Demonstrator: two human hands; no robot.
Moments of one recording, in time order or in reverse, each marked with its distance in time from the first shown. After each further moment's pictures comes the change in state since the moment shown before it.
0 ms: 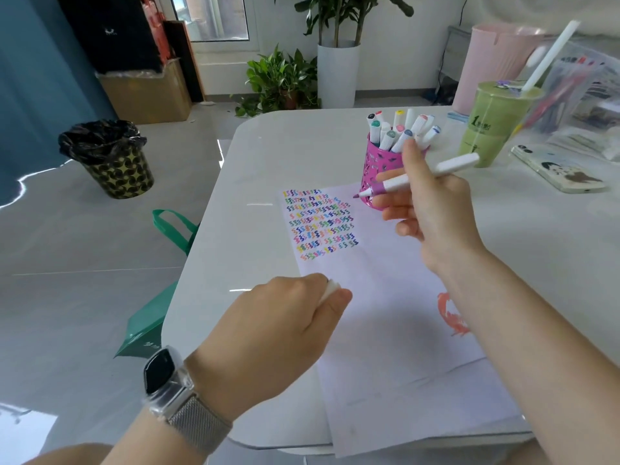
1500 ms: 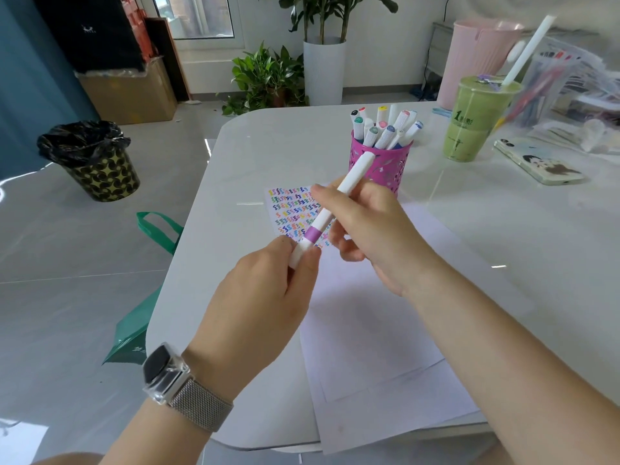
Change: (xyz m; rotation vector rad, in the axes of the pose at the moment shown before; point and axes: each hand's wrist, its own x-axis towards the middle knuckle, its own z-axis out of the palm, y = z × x) left_hand 0.016 -0.005 0.008 -0.232 0.286 -0.084; right_hand -0.034 0.004 0.020 -0.108 -0.359 -0.065
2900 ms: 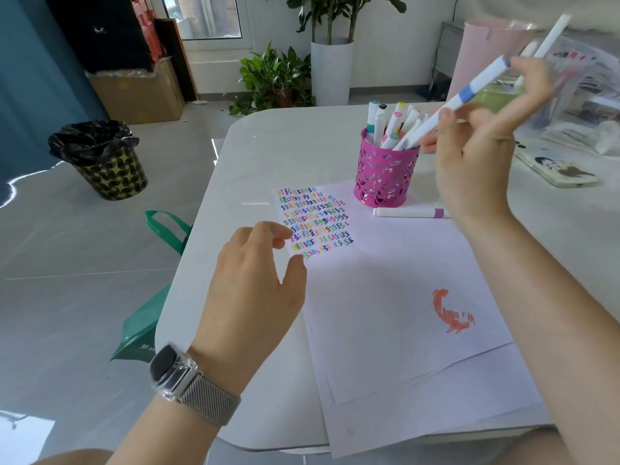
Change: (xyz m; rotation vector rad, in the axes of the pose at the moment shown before) left_hand 0.005 -0.013 0.001 0.050 0.158 -0.119; right_hand 0.065 0.002 -0.079 -0.435 0.608 -0.795
